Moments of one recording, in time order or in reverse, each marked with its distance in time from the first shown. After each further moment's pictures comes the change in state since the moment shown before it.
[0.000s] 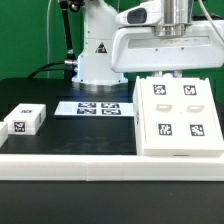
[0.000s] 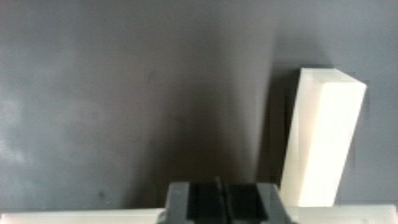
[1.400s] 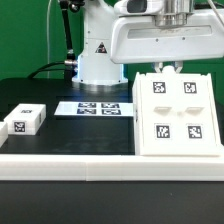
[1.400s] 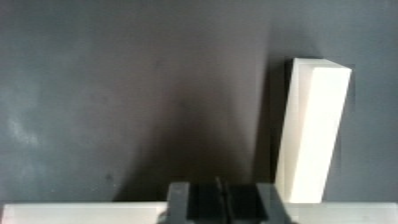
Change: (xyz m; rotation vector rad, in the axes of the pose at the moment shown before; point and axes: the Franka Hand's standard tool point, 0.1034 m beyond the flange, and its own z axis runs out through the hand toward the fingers) arm 0.010 0.005 -0.018 0.007 -0.040 -0.020
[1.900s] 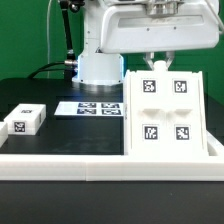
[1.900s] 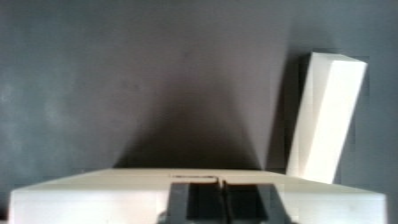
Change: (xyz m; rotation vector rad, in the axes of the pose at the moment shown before) arm 0.006 0.009 -0.025 0.001 0.012 -0.012
